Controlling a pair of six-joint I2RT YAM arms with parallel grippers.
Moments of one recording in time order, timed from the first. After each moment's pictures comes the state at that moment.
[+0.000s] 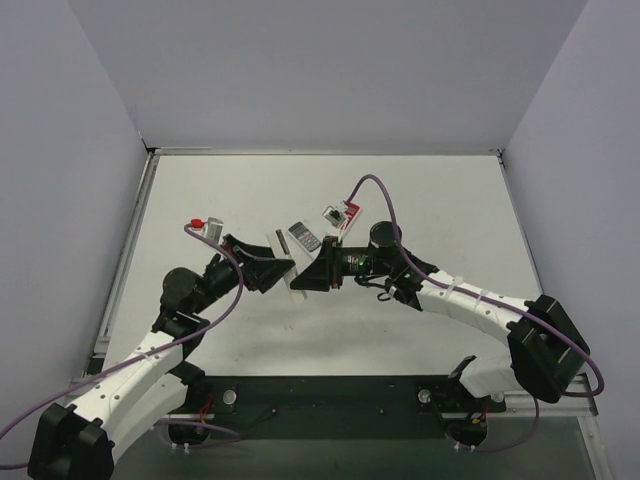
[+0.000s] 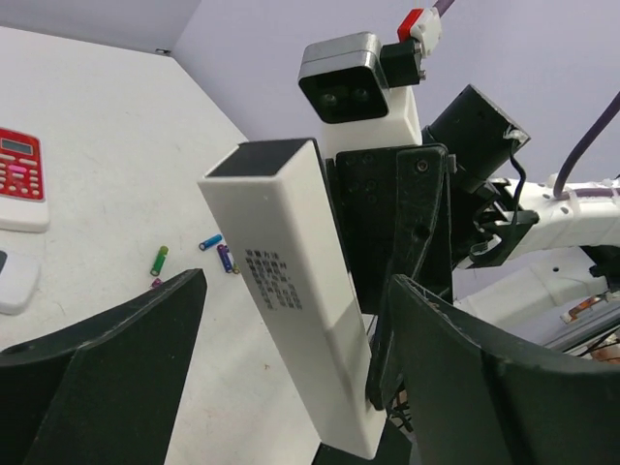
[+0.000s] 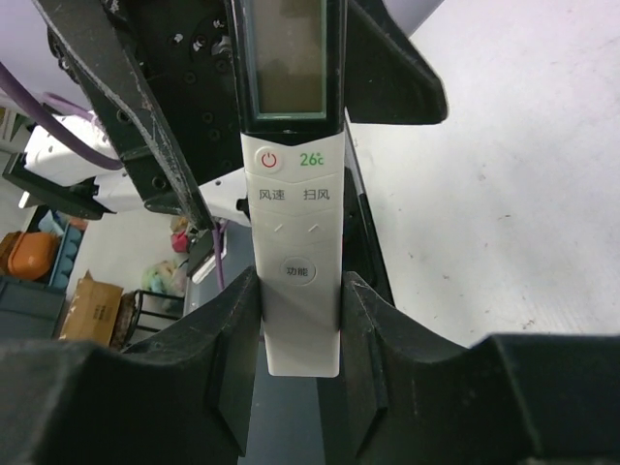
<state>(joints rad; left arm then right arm) -0.44 0.79 0.35 0.66 0.49 -0.85 0.76 1.35 0.75 0.49 -0.75 0.79</state>
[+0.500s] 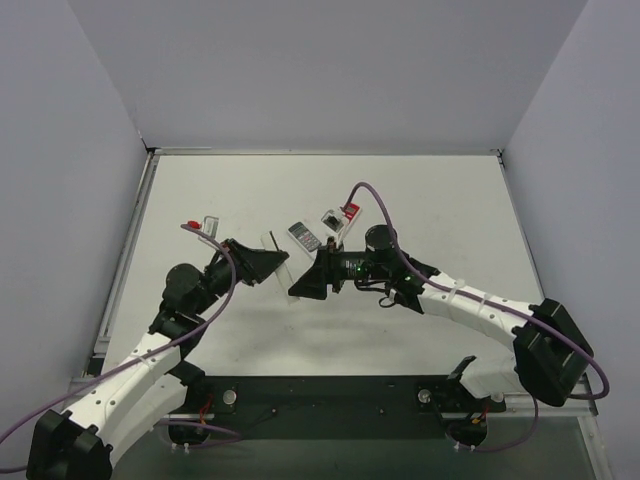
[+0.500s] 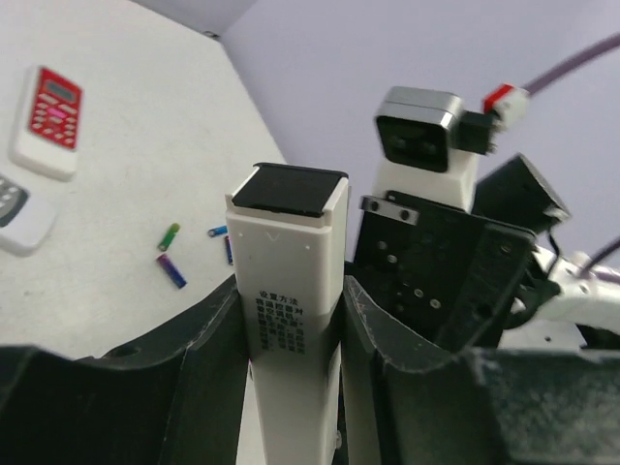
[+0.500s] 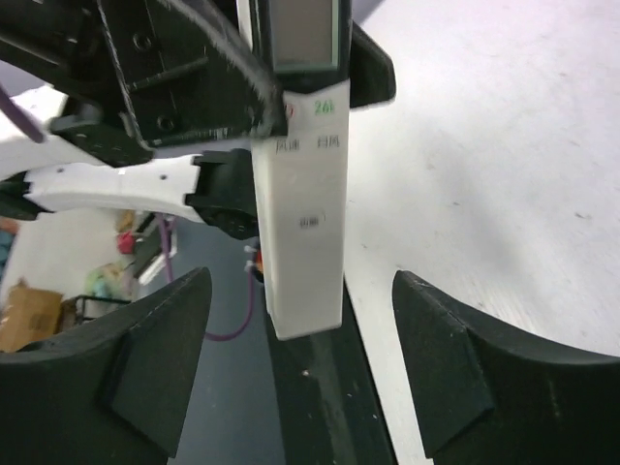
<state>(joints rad) -0.45 0.78 0.35 0.60 0.40 -1.00 0.79 1.35 0.75 0.44 -0.71 0.70</state>
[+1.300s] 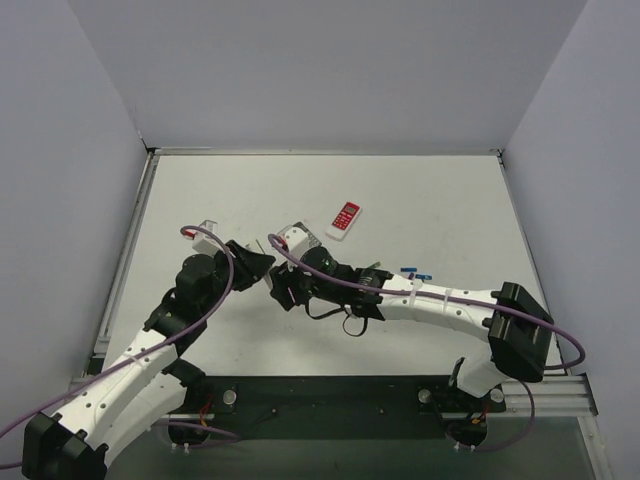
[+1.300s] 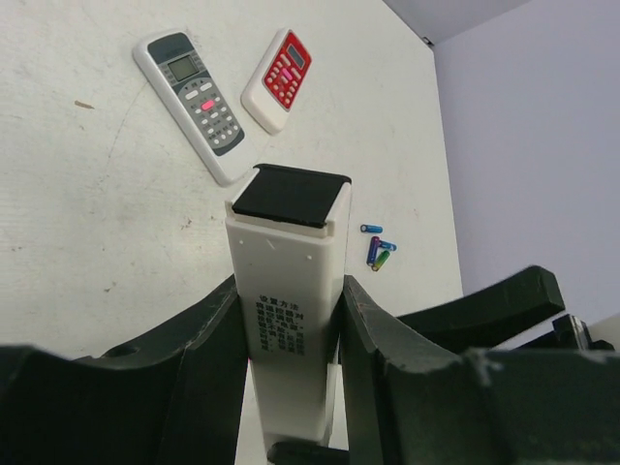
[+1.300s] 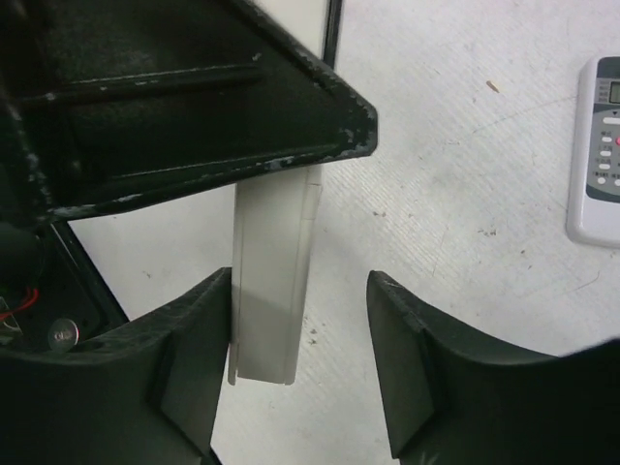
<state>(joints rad) -0.51 0.75 0.48 -0.01 0.00 -0.95 1.10 1.51 1.01 -0.02 0.11 0.26</state>
